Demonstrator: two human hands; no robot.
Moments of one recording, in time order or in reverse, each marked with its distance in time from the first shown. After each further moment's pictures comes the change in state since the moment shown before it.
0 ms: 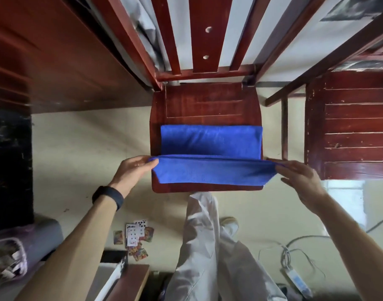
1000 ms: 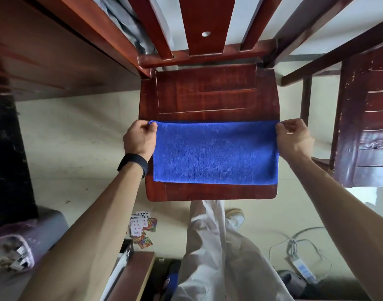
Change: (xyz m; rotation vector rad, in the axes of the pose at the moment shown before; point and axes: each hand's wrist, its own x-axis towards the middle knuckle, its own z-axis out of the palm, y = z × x) left_hand 0.134 0.022 0.055 0.436 0.518 0.059; right_hand 0.145 -0.033 0.071 -0.272 0.342 -0.052
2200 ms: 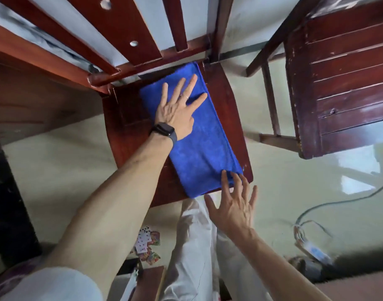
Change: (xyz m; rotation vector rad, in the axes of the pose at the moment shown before) left_hand -0.043 0.121 0.102 0.975 -0.186 1.204; right_hand -0.189 0.089 0.049 -0.493 -0.065 -0.272
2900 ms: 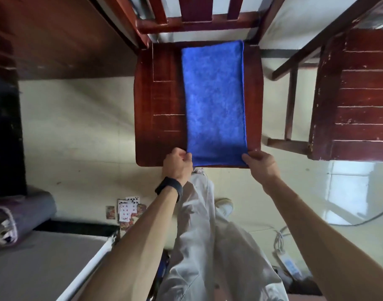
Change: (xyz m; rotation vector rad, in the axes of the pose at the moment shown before) left_hand -0.196 0.096 0.068 -1.066 -0.053 -1.073; right_hand 0.066 0.051 -0.038 0.579 -0.284 0.322
